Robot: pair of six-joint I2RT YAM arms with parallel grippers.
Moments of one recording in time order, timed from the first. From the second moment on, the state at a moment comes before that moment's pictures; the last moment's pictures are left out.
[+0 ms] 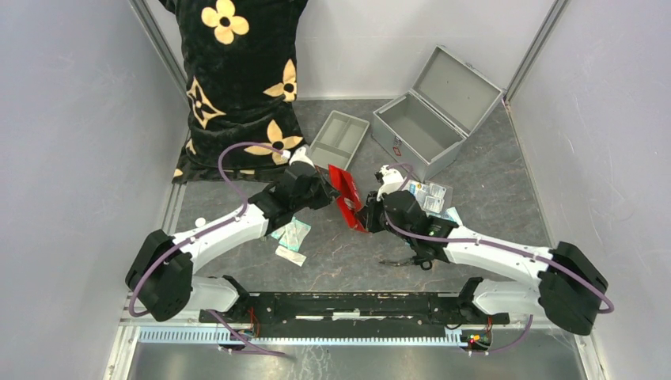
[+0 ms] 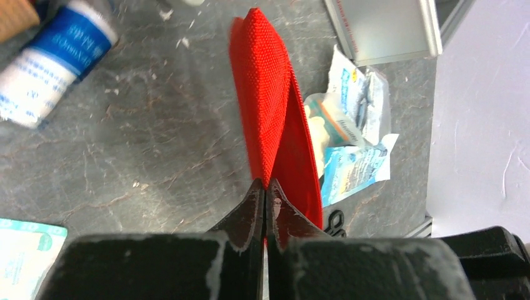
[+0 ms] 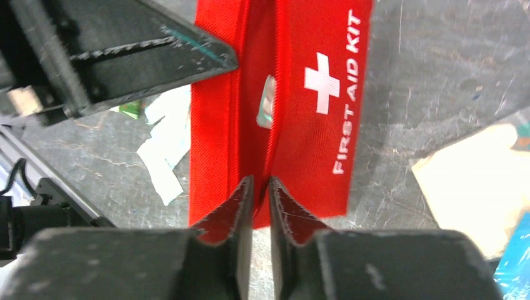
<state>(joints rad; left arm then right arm) -0.71 1.32 0.76 -0.02 -0.08 -0.95 0.93 1.22 0.62 0.09 0.20 0.63</state>
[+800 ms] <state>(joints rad) -0.71 1.09 1.31 -0.86 -0.64 -0.56 0.93 1.16 0.68 0.00 0.24 0.48</state>
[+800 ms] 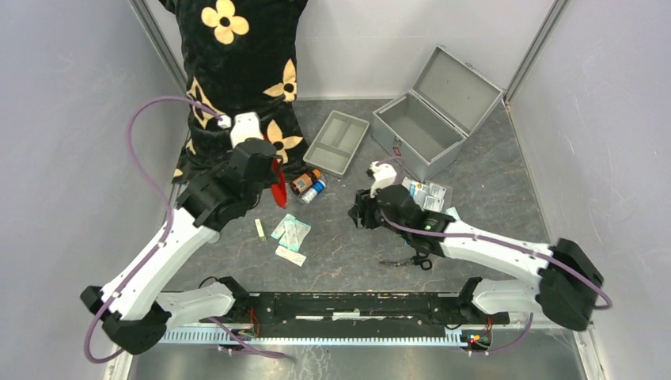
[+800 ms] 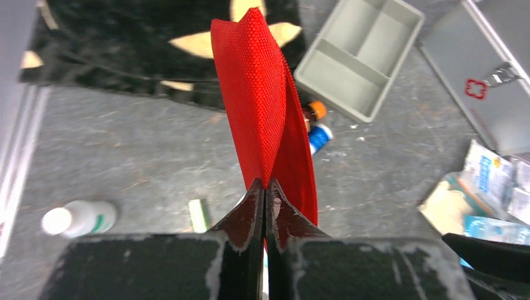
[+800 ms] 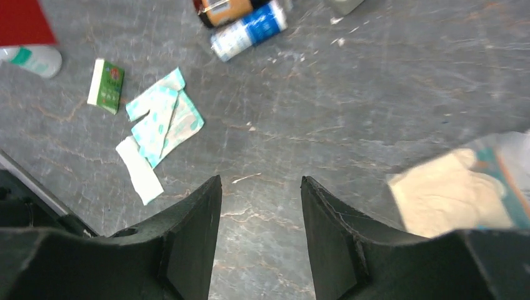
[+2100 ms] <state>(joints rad) -0.71 0.77 1.28 -1.23 -0.76 -0.59 1.15 2.07 1.41 -0.08 0.04 0.41</state>
